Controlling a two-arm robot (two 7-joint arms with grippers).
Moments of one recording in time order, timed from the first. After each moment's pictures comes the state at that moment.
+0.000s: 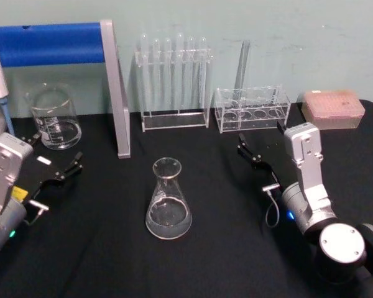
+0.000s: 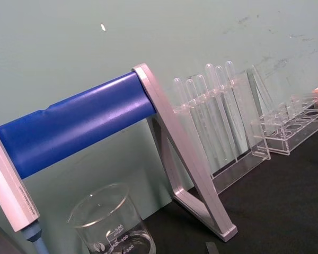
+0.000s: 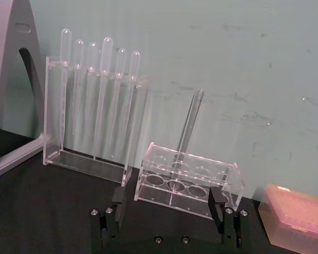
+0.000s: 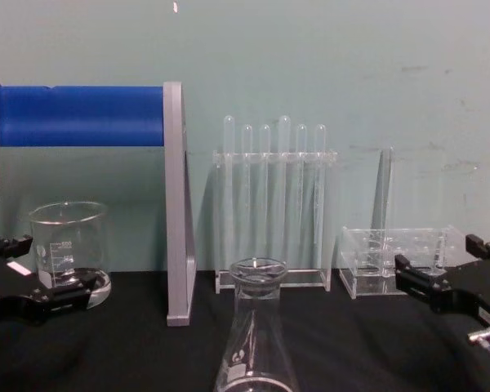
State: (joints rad) left arm -0.20 0.60 0.45 -1.41 -0.25 -0.12 0.03; right arm 0.24 0.23 -0.35 -1.23 0.06 -0.23 -0.08
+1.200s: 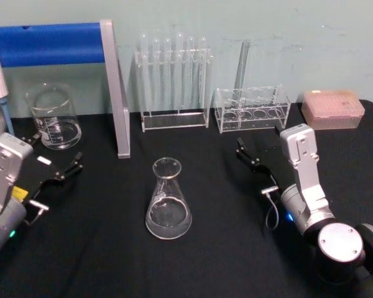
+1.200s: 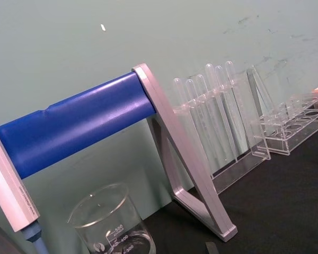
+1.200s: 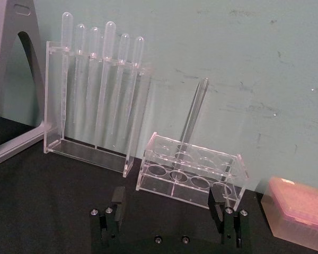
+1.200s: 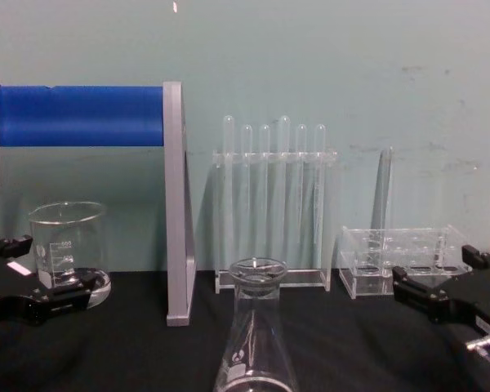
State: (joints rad) left arm -0.20 0.60 0.45 -1.41 -0.25 -0.12 0.03; right arm 0.25 0.22 -0.34 -1.21 0.04 -0.20 -0.07
